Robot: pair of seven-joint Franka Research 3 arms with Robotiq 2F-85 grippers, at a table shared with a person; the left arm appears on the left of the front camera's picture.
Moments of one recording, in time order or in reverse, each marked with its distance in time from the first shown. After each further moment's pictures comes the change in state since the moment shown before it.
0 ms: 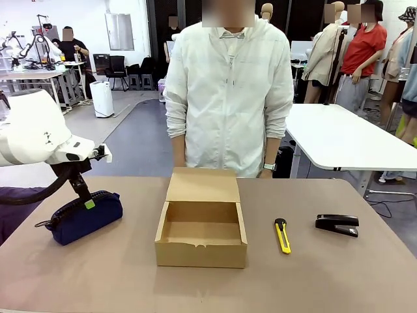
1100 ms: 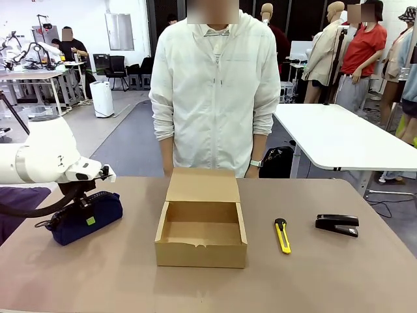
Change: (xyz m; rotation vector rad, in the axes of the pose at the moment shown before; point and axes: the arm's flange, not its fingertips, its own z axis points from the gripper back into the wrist) left arm -0.008 0.013 -0.072 -0.029 0.086 0.055; right arm 0.000 0.000 0.000 0.000 0.000 0.000
